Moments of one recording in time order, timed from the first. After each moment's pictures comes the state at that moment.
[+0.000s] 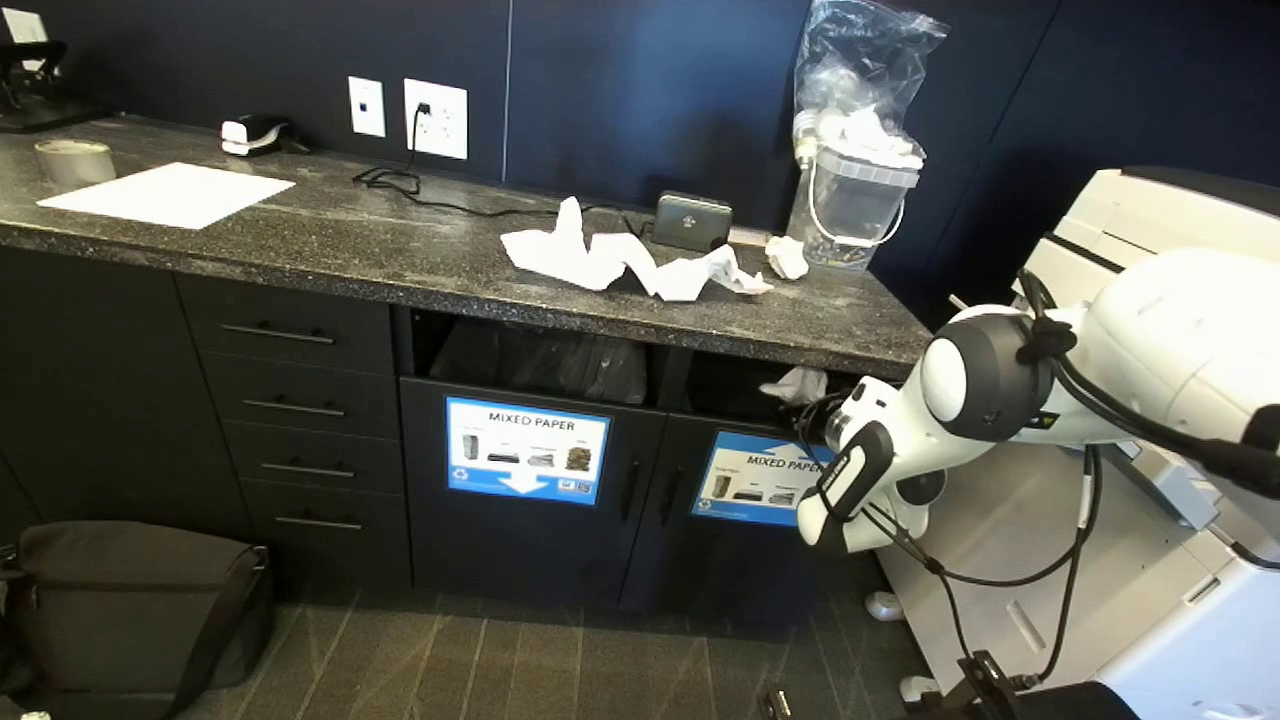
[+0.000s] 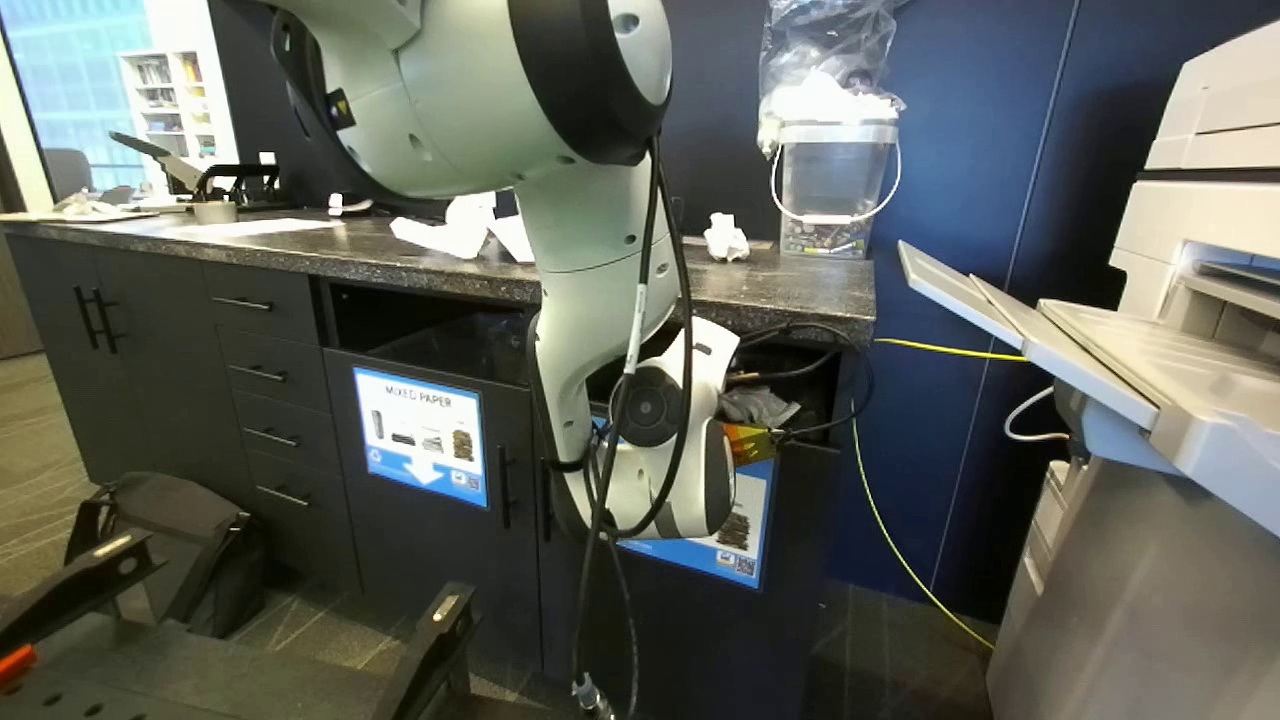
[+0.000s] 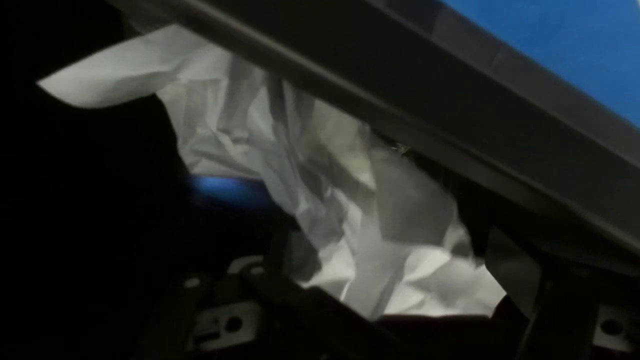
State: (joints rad) arm -0.18 1.49 -0.21 -1.38 -0.20 4.17 -0.19
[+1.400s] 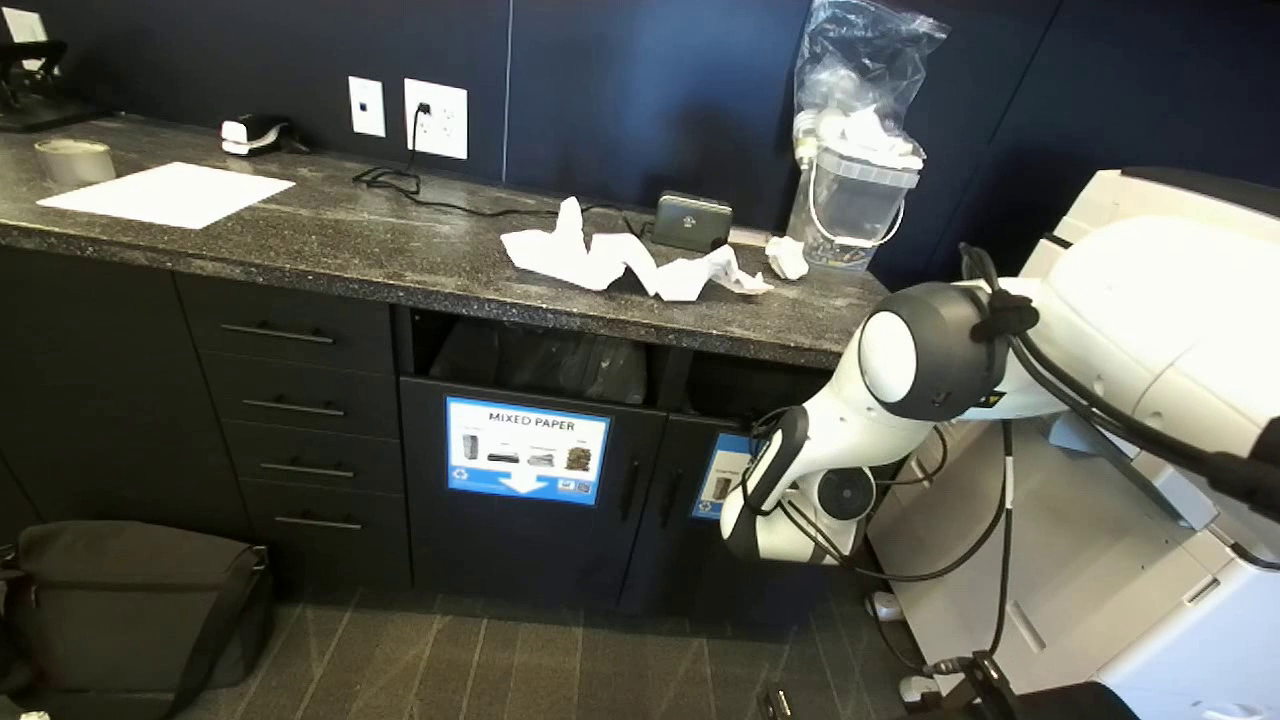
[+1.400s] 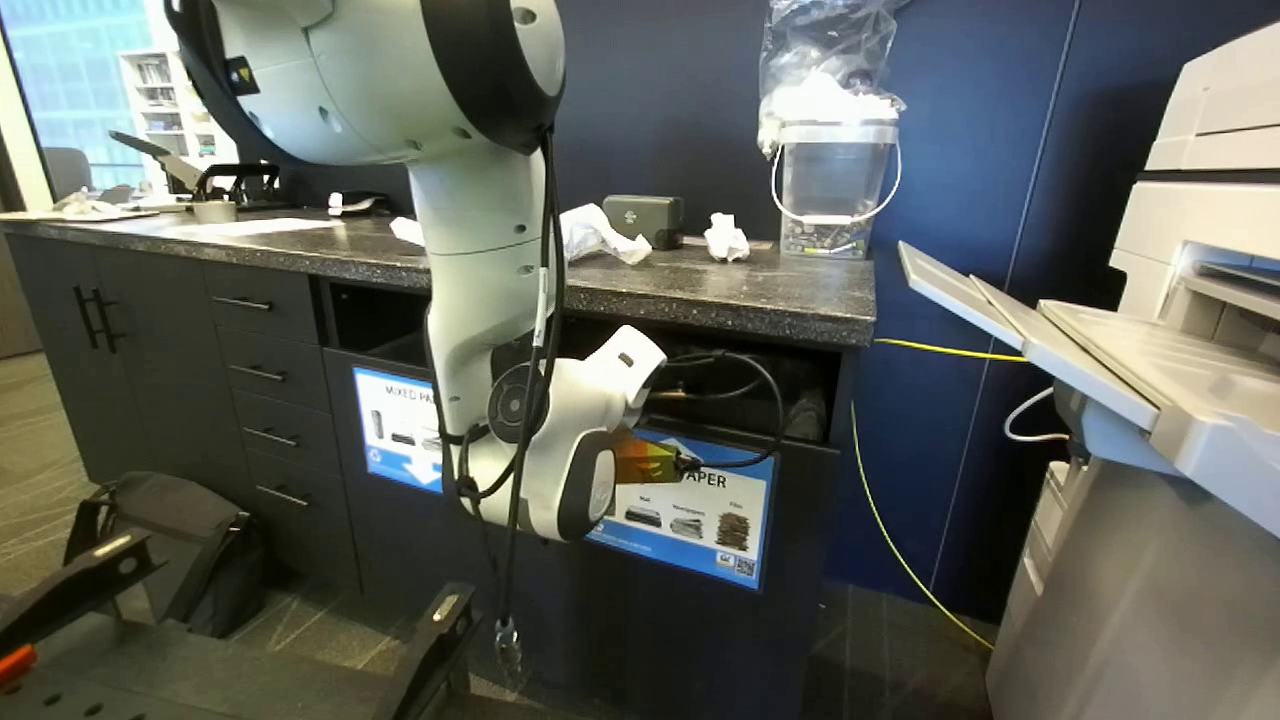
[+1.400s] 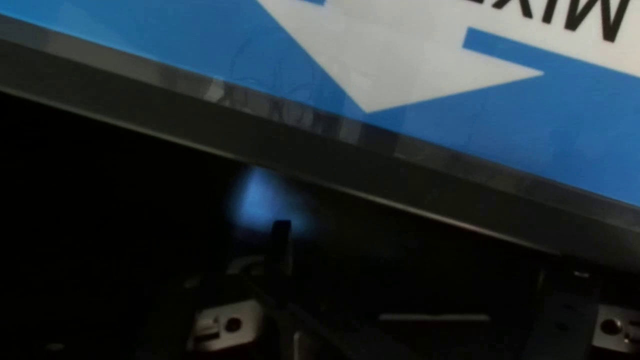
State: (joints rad) arm 0.02 1.44 -0.14 -1.56 0.22 4.22 -0.20
